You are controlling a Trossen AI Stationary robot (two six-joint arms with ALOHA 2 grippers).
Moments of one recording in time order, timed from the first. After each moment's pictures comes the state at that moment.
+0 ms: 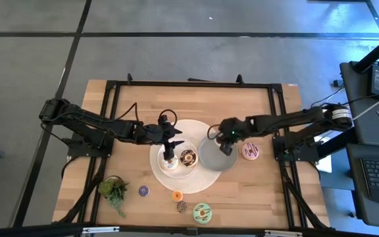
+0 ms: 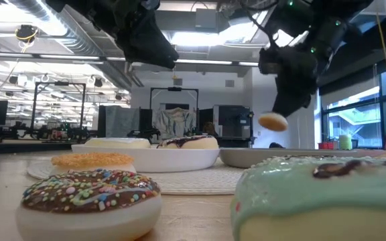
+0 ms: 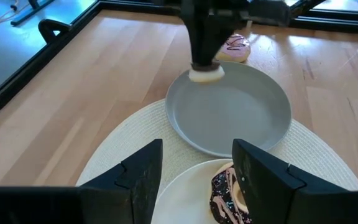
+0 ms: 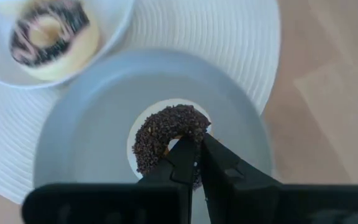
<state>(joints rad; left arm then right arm) -0.13 1.34 0.81 0.00 -0.35 -0.20 -0.02 1.38 0.75 -0.36 0.07 0.43</state>
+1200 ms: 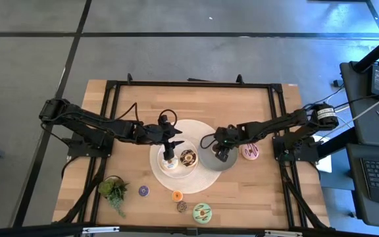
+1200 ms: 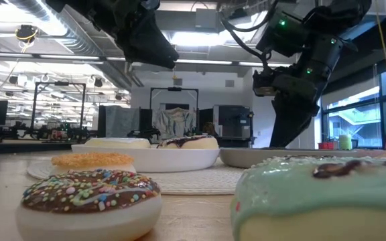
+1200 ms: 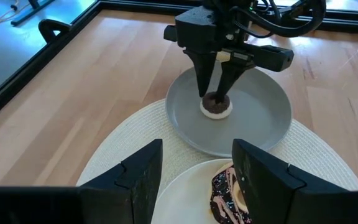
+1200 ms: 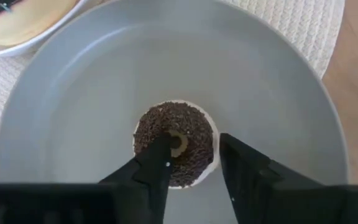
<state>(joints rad) -0.13 1.34 0.80 0.00 -0.35 -0.20 0.04 1.56 0.75 -0.28 0.07 0.49</state>
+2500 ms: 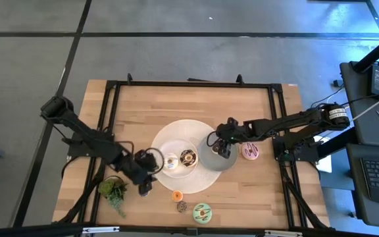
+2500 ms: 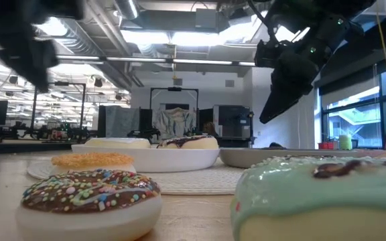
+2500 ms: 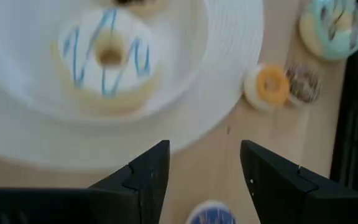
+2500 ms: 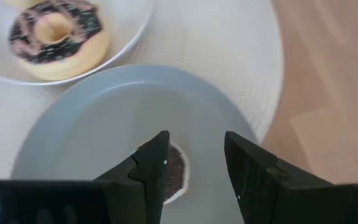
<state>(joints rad) -0.60 1.34 0.80 -0.47 -0.26 -0.96 0.04 1.41 0.75 -0.27 0.20 0.29</state>
